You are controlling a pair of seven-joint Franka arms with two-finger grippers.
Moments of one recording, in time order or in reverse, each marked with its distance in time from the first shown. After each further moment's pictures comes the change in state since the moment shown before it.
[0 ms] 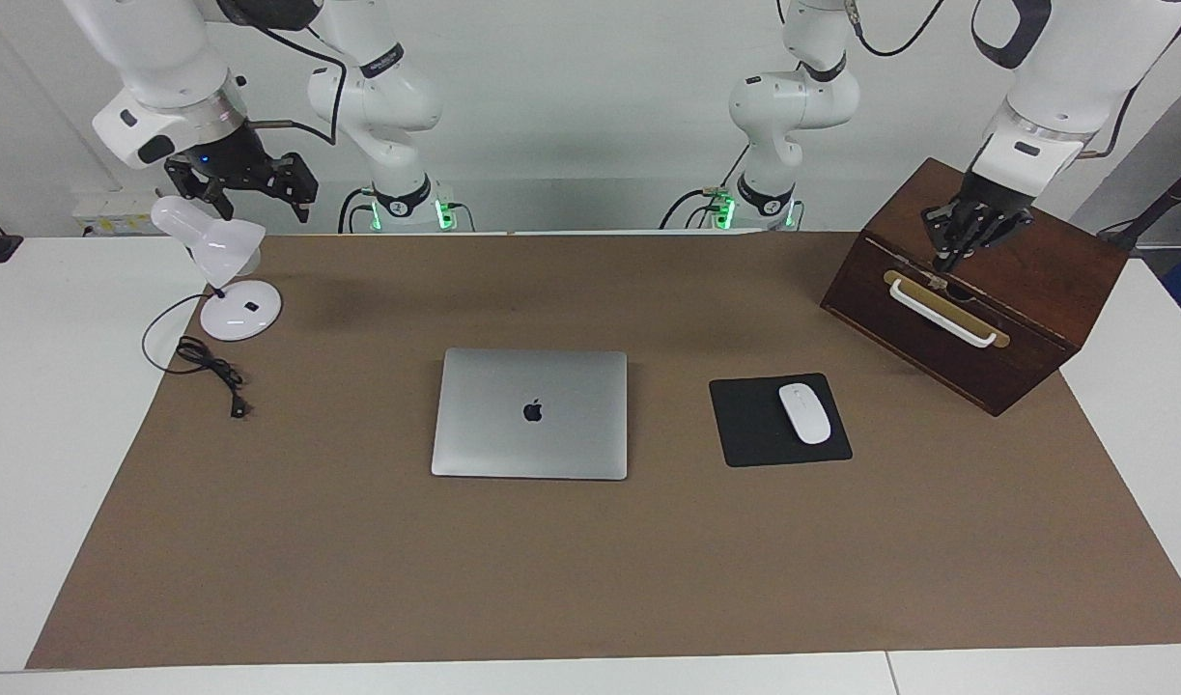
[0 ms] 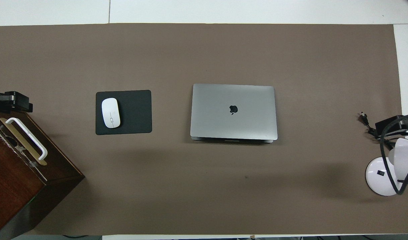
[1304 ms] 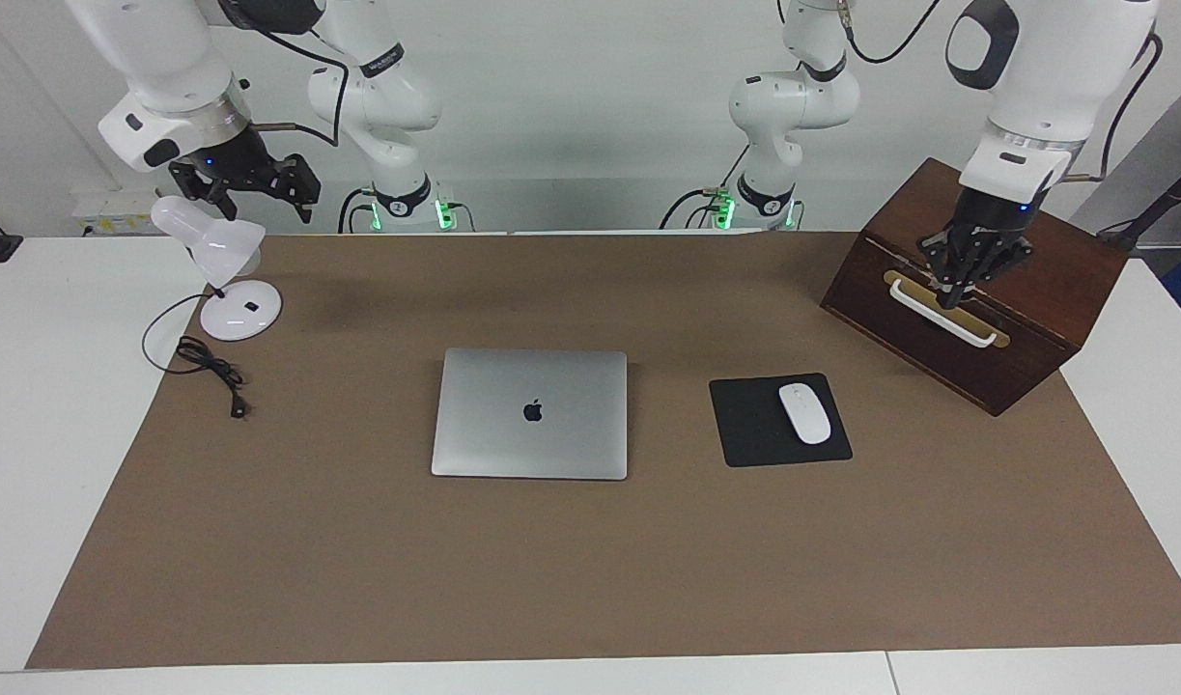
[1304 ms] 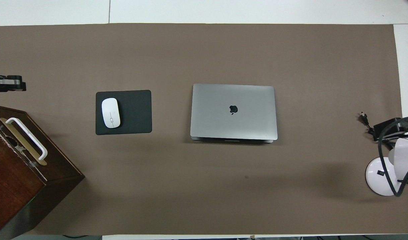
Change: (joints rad) left arm -0.045 -0.012 -0.026 -0.123 0.000 0.341 0.024; right arm 0.000 -0.009 0.001 -0.026 0.017 0.001 0.000
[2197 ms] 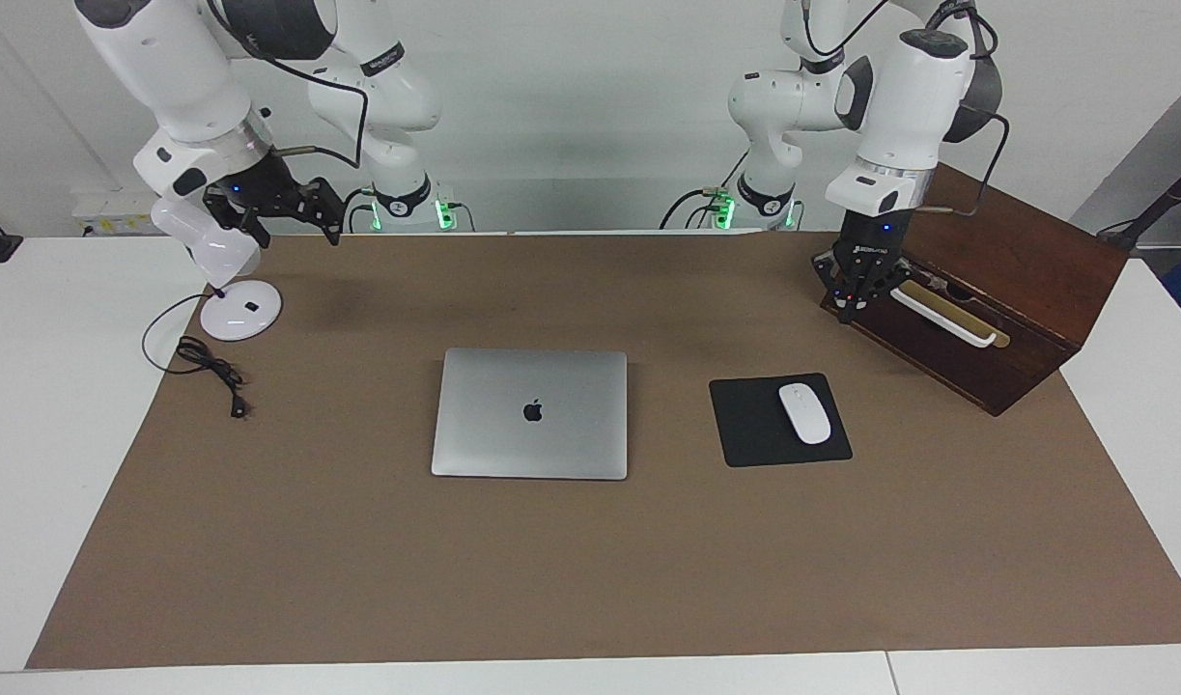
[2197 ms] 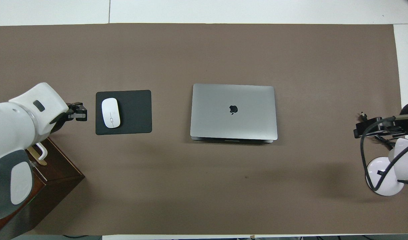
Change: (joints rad) left arm -0.135 -0.260 -0.004 -0.572 0.000 0.434 0.003; right arm 0.005 -0.045 0.001 -0.230 0.152 0.256 0.016
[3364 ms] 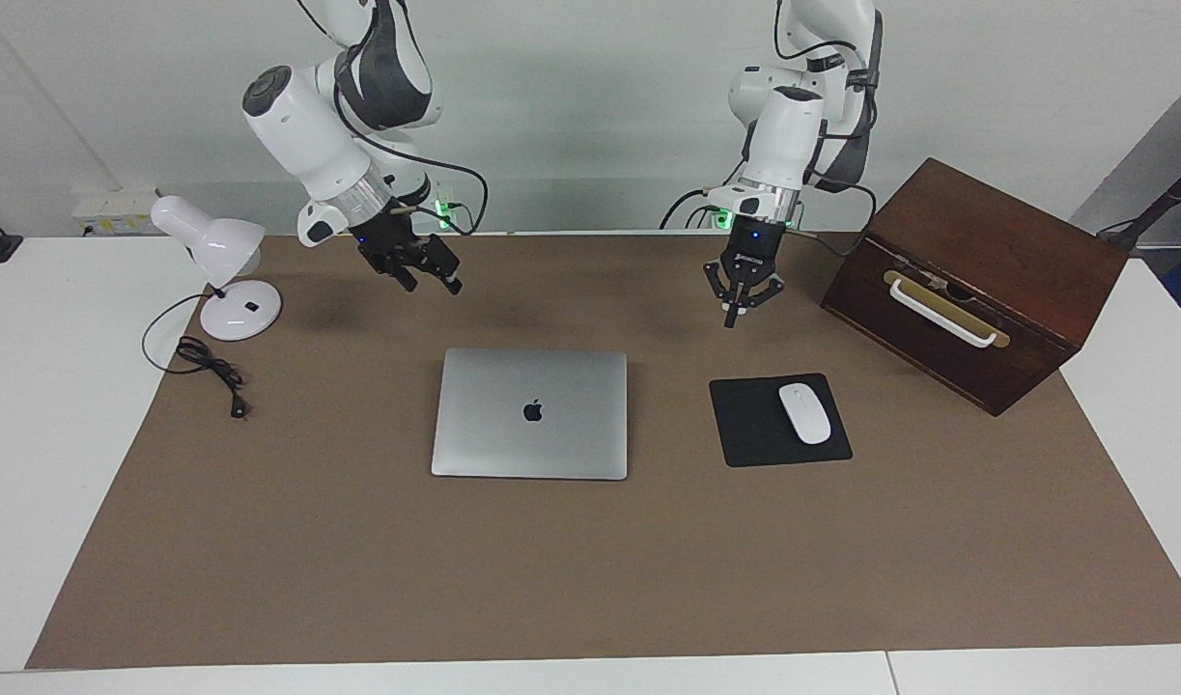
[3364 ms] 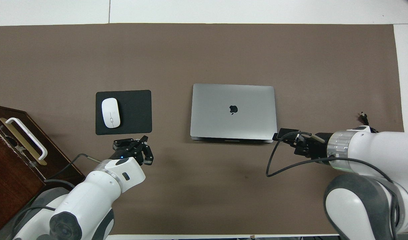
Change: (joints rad) left arm -0.306 0.068 -0.001 -0.417 0.000 0.729 -0.040; right arm 0.224 -0.179 0.004 -0.532 0.467 0.614 0.397
